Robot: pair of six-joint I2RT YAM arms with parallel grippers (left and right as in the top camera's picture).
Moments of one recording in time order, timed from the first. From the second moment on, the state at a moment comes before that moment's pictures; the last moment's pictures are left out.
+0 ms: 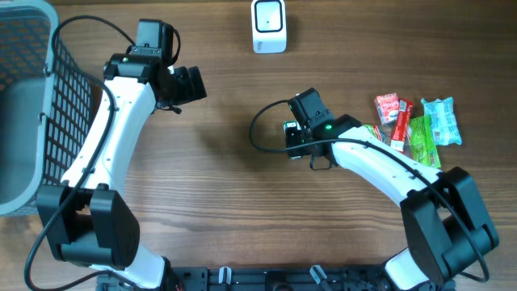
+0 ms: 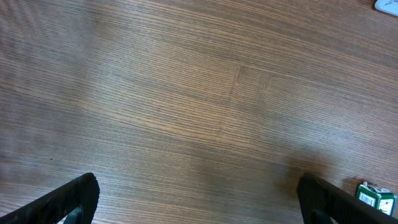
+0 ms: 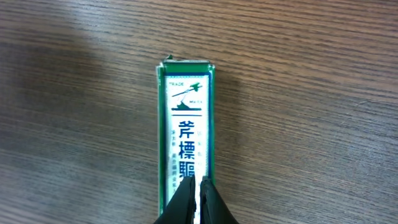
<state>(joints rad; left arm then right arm) -0.12 1.74 1.49 -0.96 -0.04 -0.40 0.53 1.72 1.01 -0.48 0.03 0.37</state>
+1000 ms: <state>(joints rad) -0.12 1.74 1.49 -0.96 -0.04 -0.40 0.52 1.71 0.99 -0.48 0.13 0.37</state>
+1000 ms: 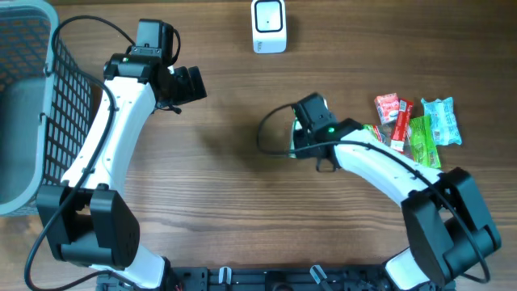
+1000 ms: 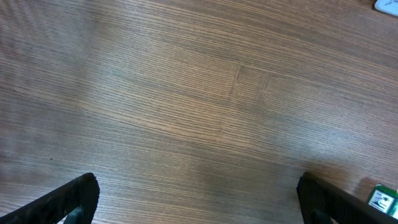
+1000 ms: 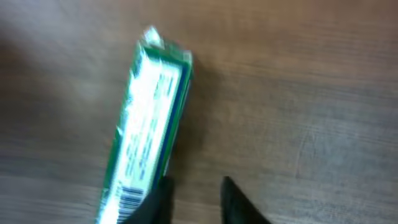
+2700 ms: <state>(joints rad) -0.12 1.74 1.49 -0.96 -0.04 -0.40 0.50 1.54 1.04 -0.60 -0.01 0.71</state>
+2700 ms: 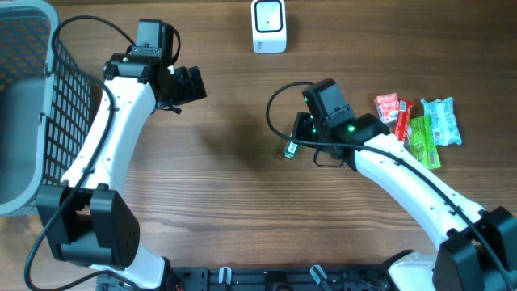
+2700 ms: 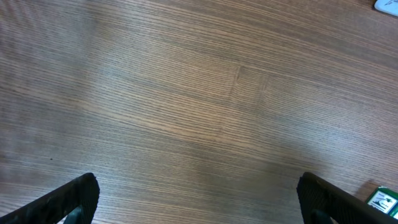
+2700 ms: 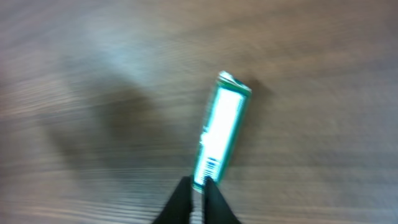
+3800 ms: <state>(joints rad) -0.12 1.74 1.49 -0.96 -0.04 -0.40 0.42 1.64 0.81 -0.08 -0.58 0.49</state>
